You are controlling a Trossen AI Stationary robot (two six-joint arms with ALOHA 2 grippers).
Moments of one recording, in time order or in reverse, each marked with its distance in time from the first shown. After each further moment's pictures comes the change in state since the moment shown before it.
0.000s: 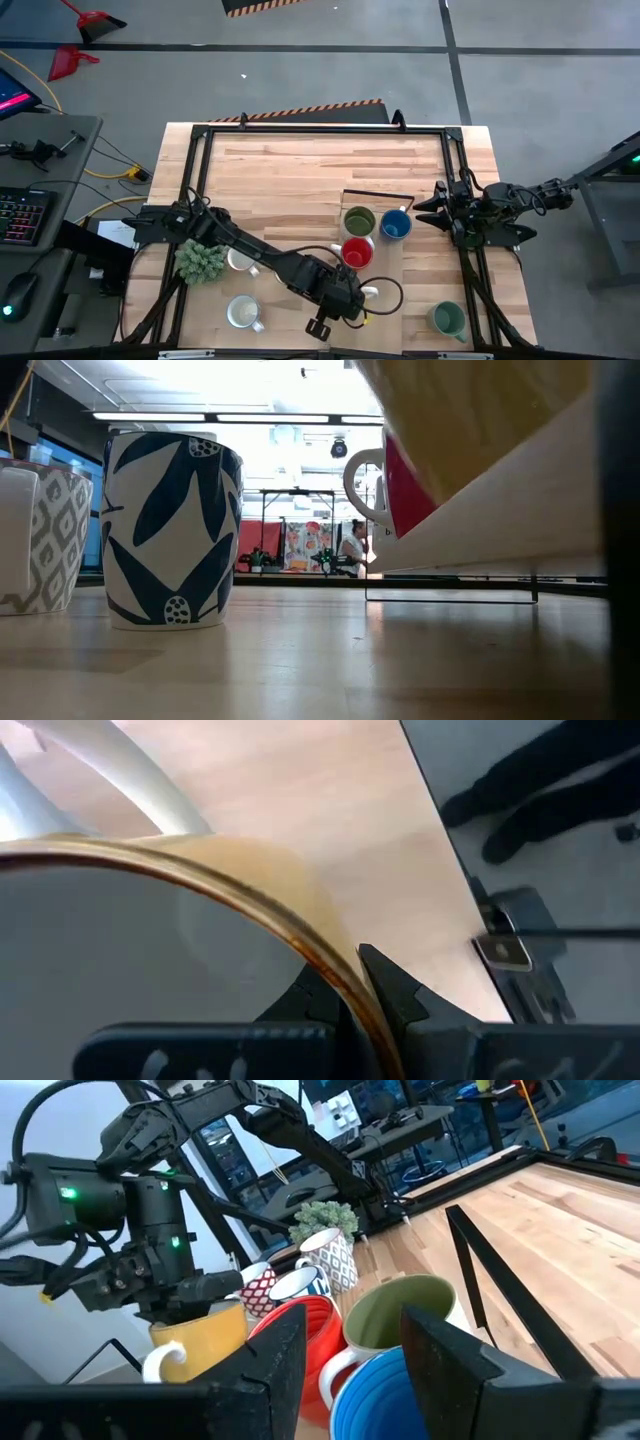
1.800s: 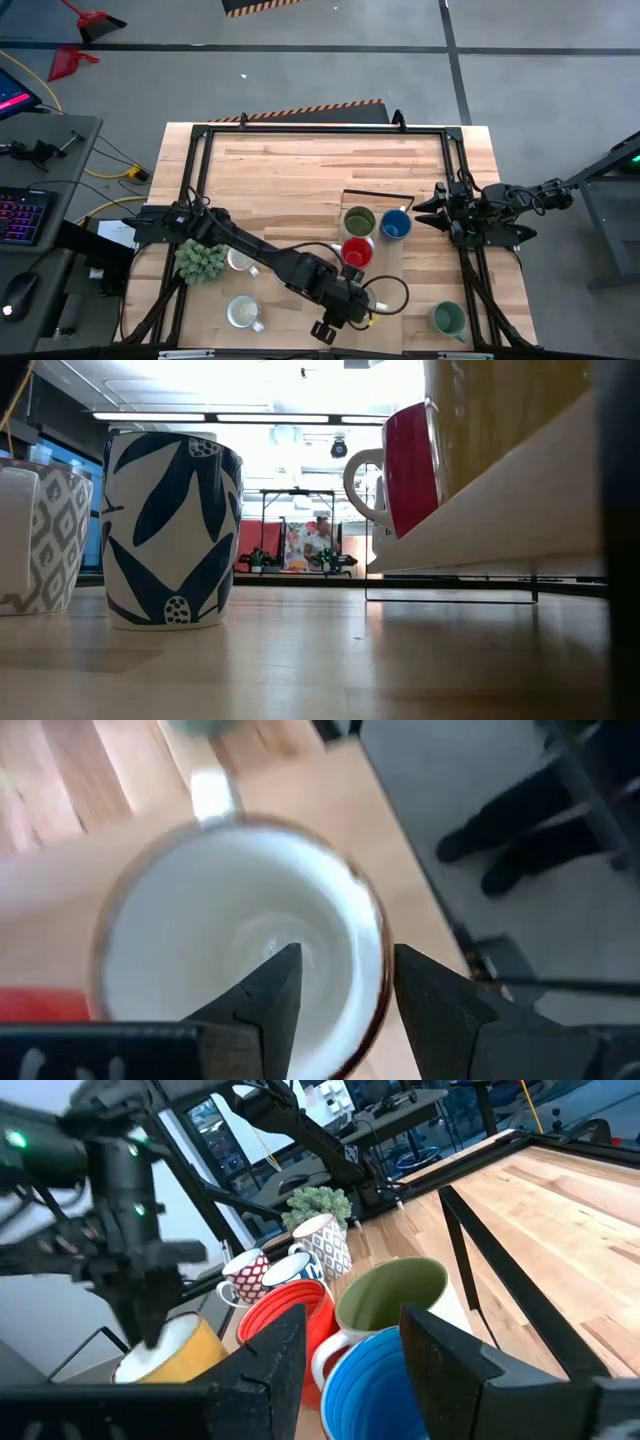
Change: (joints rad) left arm 0.006 0.007 0.095 0.036 -0.014 0.020; right arm 0.000 0.000 0.000 -0.040 0.000 0.014
